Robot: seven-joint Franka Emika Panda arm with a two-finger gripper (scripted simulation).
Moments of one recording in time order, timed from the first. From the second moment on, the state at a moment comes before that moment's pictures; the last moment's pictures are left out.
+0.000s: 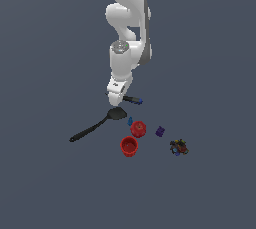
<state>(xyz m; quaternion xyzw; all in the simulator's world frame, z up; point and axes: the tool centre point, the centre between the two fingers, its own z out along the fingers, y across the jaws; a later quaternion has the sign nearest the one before) -0.148 -0.030 0.074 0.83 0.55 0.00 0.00</state>
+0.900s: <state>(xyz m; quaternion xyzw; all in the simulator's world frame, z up) -0.134 0.042 0.207 0.83 0.55 0.00 0.00</state>
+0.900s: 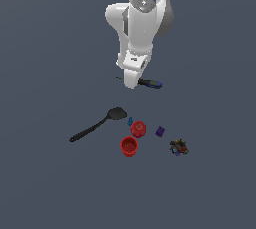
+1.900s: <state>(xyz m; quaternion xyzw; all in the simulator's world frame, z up) -0.112 0.127 0.359 0.83 0.55 0.00 0.00</state>
